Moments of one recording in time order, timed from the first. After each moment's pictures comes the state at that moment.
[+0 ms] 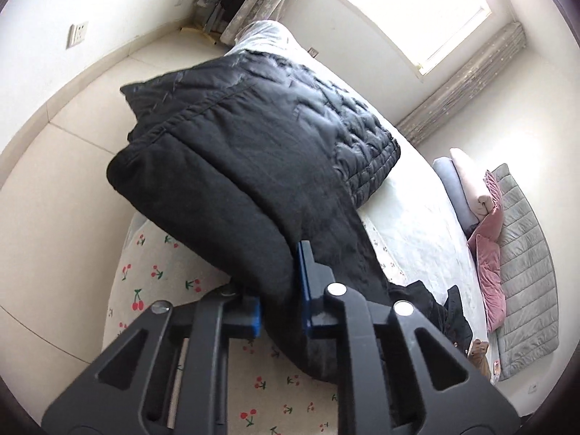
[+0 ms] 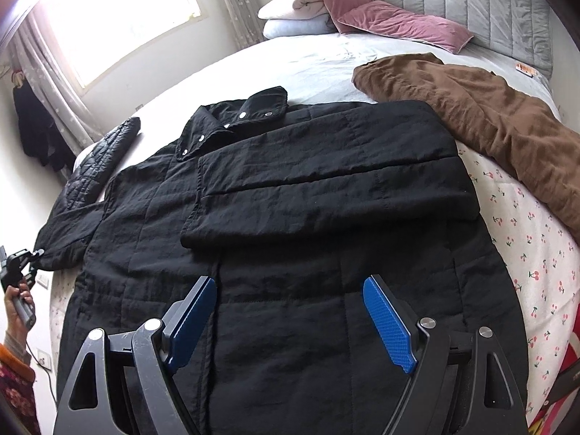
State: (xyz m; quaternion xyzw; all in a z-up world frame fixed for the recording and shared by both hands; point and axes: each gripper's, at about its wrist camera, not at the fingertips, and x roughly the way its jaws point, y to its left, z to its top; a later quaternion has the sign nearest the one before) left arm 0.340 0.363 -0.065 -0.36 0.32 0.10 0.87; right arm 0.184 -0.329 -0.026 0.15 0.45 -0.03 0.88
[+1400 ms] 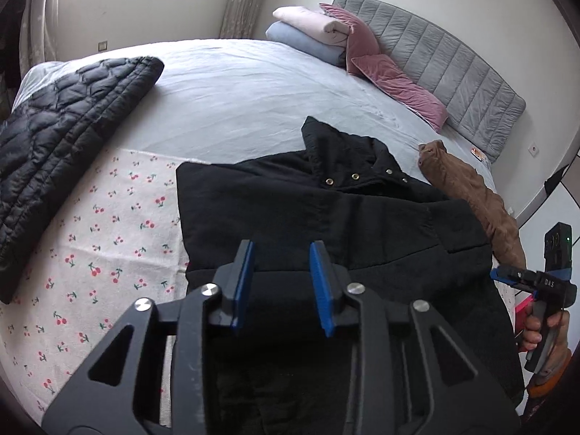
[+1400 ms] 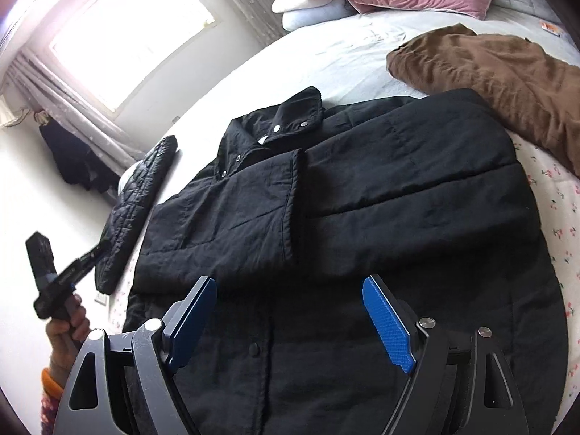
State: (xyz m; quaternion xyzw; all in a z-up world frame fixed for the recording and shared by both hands) left arm 0.372 0.096 -0.037 -0.07 0.40 -0.20 0.89; right arm 0.254 -0.343 -0.029 0.24 0.46 0.03 0.86
